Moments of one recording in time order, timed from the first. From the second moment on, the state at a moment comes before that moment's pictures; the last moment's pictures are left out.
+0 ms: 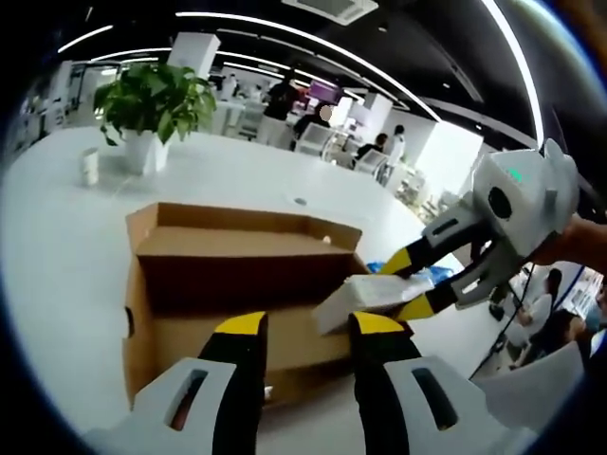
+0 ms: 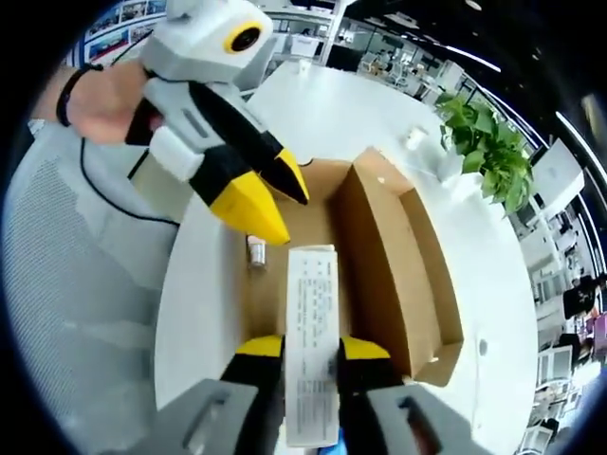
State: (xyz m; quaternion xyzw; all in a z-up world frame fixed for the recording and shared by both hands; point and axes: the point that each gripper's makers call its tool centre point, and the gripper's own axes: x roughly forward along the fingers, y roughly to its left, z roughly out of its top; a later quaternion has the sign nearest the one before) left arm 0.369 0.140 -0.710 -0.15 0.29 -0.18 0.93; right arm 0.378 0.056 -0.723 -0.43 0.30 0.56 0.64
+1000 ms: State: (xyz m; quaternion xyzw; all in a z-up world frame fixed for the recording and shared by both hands) left arm 0.362 0.130 -0.710 -0.14 0.29 -0.20 0.93; right arm 0.362 -0.036 -0.722 -0.42 0.33 0.51 0.67
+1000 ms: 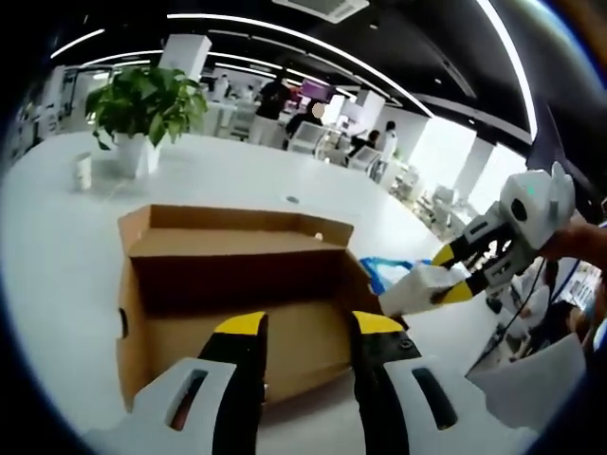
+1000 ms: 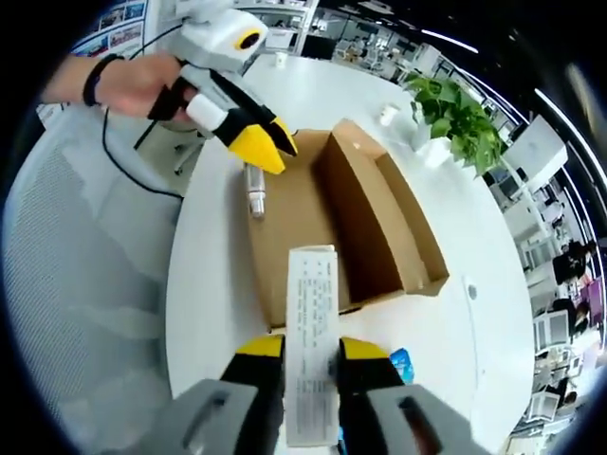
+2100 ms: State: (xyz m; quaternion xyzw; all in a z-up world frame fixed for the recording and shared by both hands) left arm 0.354 0.119 -0.710 -0.12 0.30 -0.20 0.92; right arm 0.348 -0.142 -0.744 -0.39 0.39 0.47 0.69
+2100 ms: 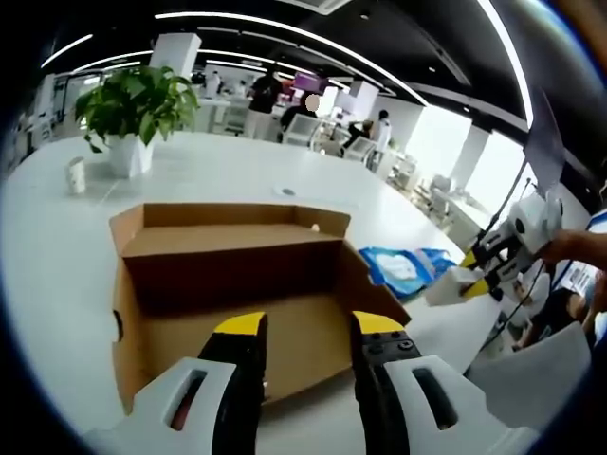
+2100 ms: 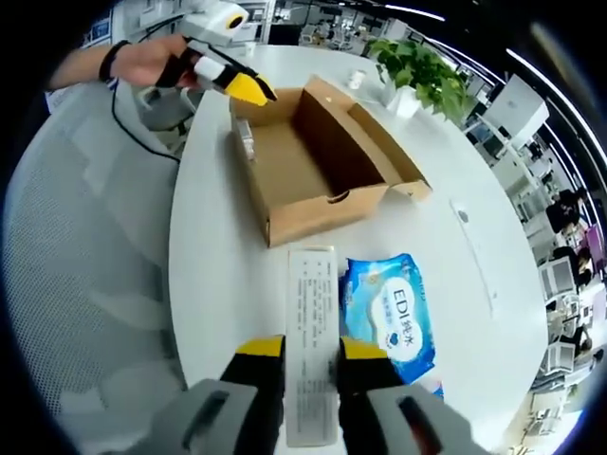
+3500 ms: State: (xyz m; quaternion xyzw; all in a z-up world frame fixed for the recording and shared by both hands) left arm 0.354 0.128 -0.723 -0.11 0.32 -0.19 0.92; right arm 0.358 -0.239 -0.752 -0.37 0.42 0.43 0.70
